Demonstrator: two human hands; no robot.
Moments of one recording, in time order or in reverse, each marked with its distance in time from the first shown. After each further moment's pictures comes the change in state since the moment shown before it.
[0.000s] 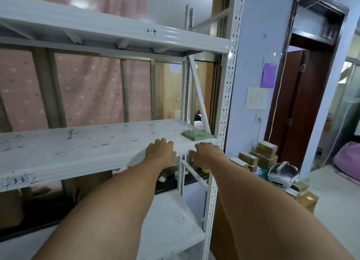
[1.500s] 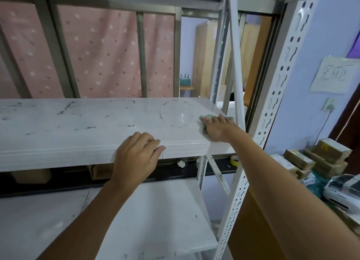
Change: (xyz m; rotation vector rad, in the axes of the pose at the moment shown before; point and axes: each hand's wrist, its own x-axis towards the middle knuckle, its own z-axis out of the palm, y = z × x) left_hand 0.032 -0.050 0.094 0.040 0.960 0.094; right_hand 0.211 0.042 0.041 0.193 -0.160 -0.145
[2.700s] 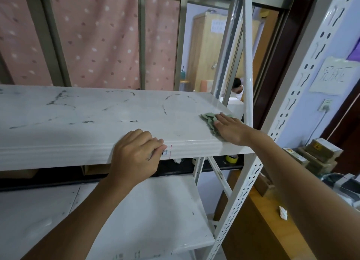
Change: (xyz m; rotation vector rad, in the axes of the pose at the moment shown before) left_hand -0.003 -0.025 0.009 -0.220 0.099 0.012; right_hand -0.003 0.009 -0.005 -0.225 -0.084 -0.174
